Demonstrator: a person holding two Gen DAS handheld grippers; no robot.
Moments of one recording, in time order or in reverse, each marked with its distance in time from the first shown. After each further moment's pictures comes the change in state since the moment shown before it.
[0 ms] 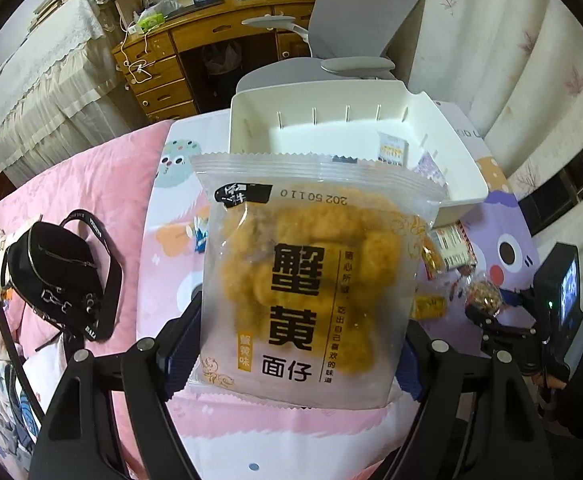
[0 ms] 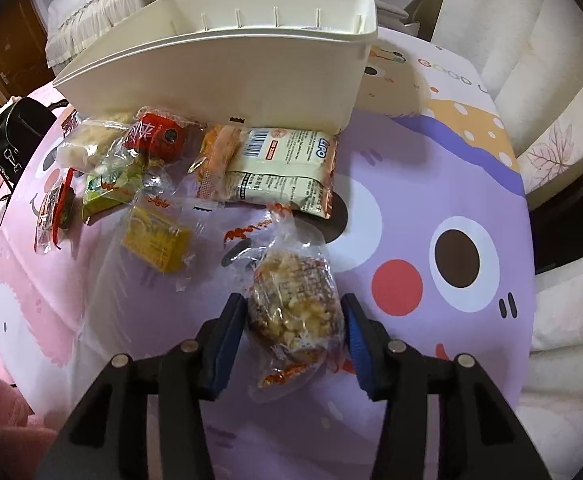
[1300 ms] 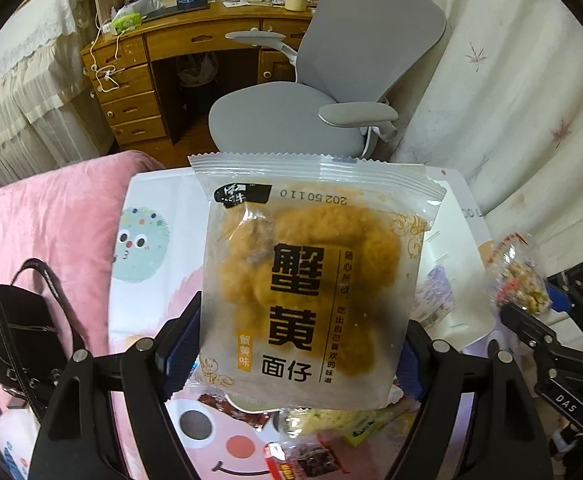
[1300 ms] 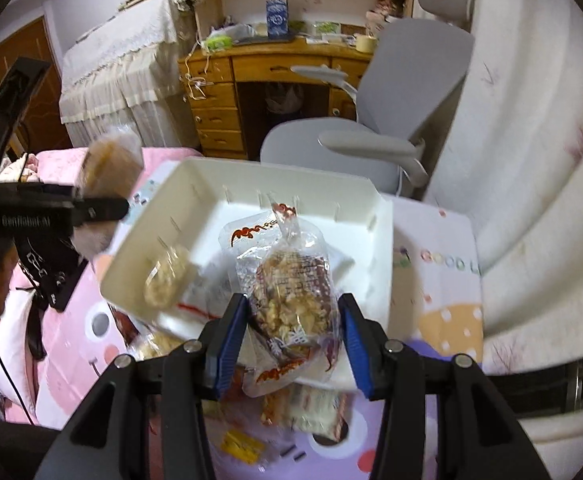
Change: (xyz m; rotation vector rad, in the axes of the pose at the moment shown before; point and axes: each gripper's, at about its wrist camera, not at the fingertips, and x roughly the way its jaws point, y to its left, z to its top) left arm 0.069 0.046 0.142 -0.052 -0.033 -0.178; right arm -0.106 0.026 0.173 -0.002 -0.270 0.010
